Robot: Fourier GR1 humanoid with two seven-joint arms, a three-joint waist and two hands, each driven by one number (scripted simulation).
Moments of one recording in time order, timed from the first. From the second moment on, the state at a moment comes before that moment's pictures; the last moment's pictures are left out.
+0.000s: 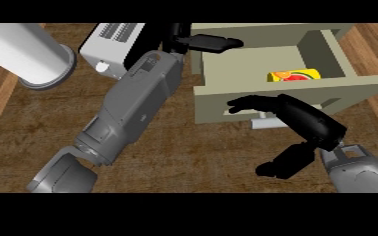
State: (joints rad) left arm -1.23 0.00 -0.26 -0.40 0.65 0.29 -0.53; right arm -0.30 -0.38 0.25 -1.74 0.14 0.54 0.13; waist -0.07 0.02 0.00
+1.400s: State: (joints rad) left arm -0.91 0.16 -0.24 -0.69 0.68 0.09 -0.50; right arm -0.77 -0.33 0.11 -0.58 0.44 0.22 -0.40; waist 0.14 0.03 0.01
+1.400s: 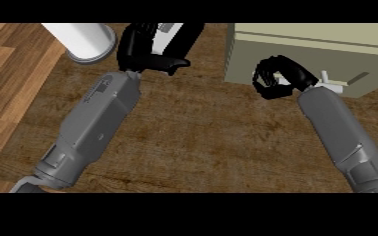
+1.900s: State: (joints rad) left arm -0.86 0.19 -0.26 -0.74 0.68 0.03 -0.48; right arm -0.76 -0.35 0.06 -0.58 0.35 0.34 -0.43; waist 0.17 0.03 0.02
